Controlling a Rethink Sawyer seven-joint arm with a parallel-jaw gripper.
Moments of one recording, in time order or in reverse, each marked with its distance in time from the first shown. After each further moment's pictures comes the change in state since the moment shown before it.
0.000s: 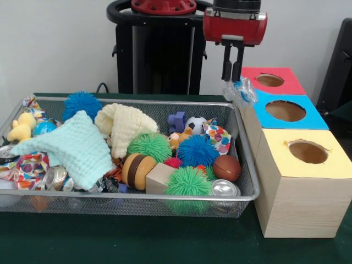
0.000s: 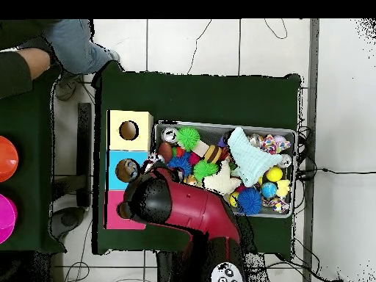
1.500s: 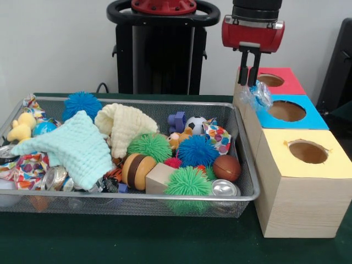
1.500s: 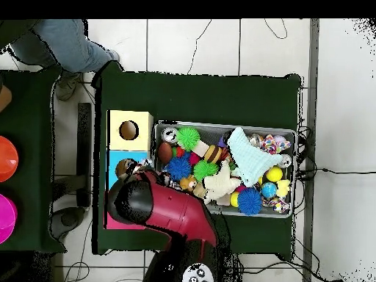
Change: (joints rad) arm 0.144 0.068 -0.100 -0.007 0.152 0.000 0.018
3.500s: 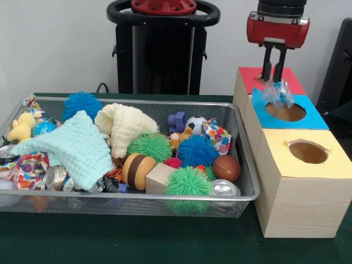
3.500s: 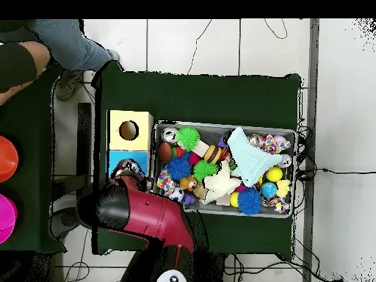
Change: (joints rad) arm 0.101 0.004 -0.028 0.004 0.057 0.000 0.092
